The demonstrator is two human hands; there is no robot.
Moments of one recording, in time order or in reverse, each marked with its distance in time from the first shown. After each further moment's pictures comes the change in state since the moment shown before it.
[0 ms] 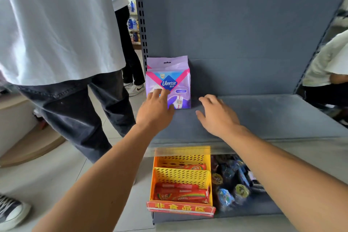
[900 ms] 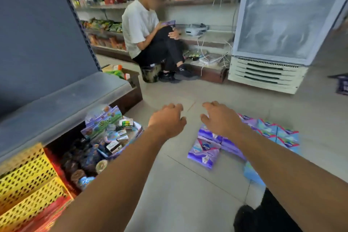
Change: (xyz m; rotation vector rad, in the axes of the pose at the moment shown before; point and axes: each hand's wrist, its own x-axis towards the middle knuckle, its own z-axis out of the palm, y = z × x) left_hand -0.256 0.505 0.108 -0.021 -0.558 0.869; right_hand -0.502 0.300 -0.145 -0.075 -0.076 0.934
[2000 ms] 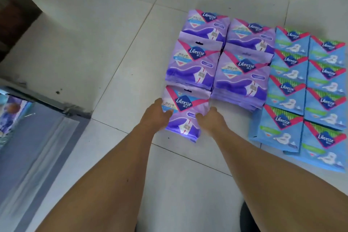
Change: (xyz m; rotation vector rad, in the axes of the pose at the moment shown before) left_hand 0.244 -0.032 0.482 -0.532 -0.574 -0.311; right_hand 0.142 0.201 0.435 0.604 -0.425 0.967
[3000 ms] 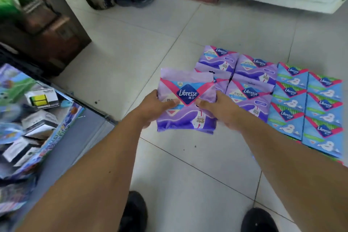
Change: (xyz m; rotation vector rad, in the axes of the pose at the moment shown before) left_hand -0.075 0.039 -0.117 -0.666 -0.065 0.123; right_hand -0.062 -0.074 -0.090 0.412 -0.287 -0.486
